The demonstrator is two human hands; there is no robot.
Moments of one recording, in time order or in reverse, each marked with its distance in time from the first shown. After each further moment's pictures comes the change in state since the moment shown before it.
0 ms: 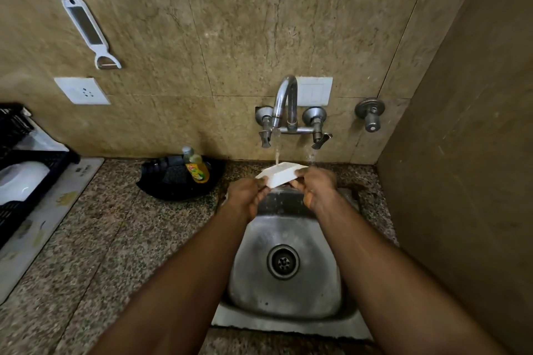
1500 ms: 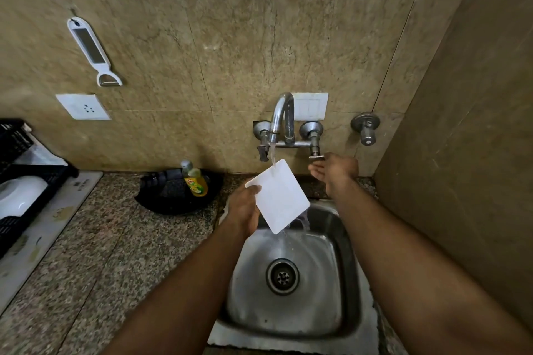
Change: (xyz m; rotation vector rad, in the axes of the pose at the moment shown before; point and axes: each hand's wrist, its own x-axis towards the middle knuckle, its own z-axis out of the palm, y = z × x) left_hand -0.019 0.001 0.000 -0.062 -0.102 0.156; right_hand 0.036 -0.067 -0.008 -0.088 0.058 -0.161
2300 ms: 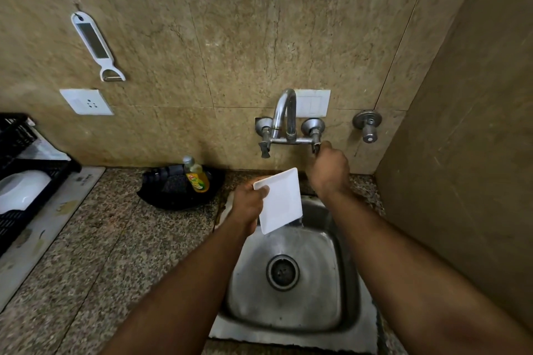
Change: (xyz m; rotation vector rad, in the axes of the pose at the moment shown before) left_hand 0.007 -0.010 -0.007 0.369 -0.008 0.052; right_hand -0.034 0.010 0.004 -1.290 0.206 -0.809
